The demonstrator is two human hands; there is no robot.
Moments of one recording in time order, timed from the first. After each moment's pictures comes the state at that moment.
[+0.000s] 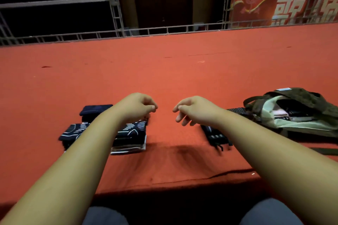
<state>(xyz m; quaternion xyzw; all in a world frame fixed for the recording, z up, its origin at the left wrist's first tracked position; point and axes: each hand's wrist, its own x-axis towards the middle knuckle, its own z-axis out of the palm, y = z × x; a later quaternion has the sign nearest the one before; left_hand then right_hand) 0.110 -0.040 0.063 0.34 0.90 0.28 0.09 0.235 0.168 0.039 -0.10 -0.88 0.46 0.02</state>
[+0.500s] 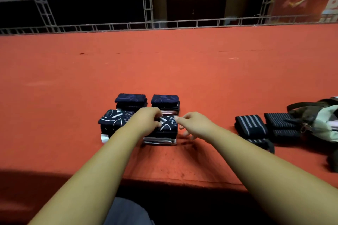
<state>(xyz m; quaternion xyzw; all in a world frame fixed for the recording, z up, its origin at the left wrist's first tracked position) 0.070 -0.130 -0.021 0.26 0.95 0.17 0.01 0.155 0.071 -0.034 -0.12 -0.88 0.46 -0.03</state>
